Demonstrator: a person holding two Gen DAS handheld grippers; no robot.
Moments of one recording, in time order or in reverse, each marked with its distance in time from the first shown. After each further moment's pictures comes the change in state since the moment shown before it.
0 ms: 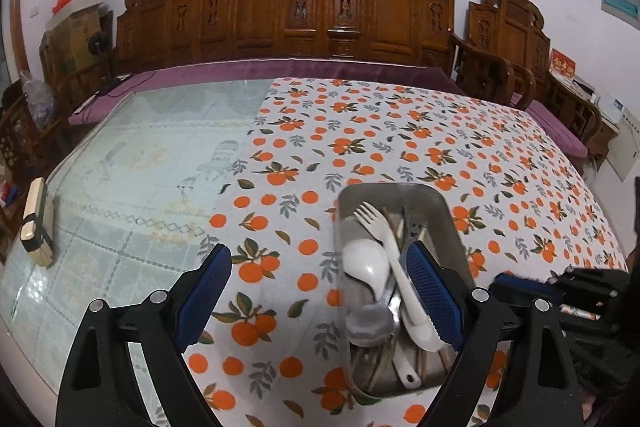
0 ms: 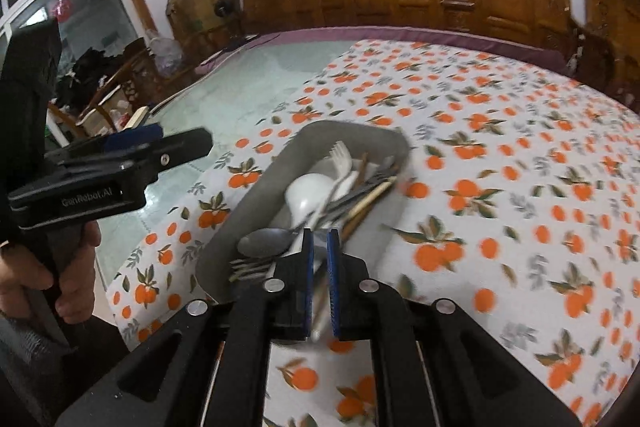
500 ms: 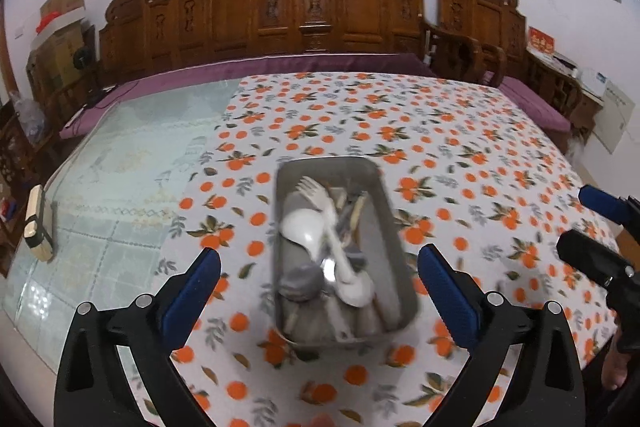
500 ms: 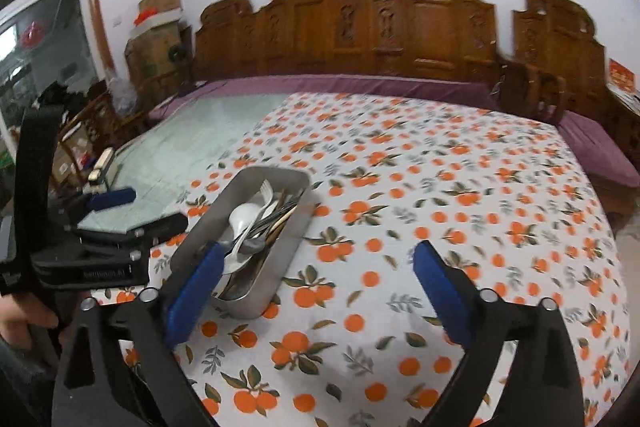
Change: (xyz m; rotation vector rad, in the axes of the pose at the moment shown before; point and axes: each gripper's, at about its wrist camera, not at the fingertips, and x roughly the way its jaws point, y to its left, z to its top) left arm -0.040 -0.064 -0.023 0.073 0.021 -0.034; right arm -0.115 -0.027 -0.024 0.059 -0.183 -0.209
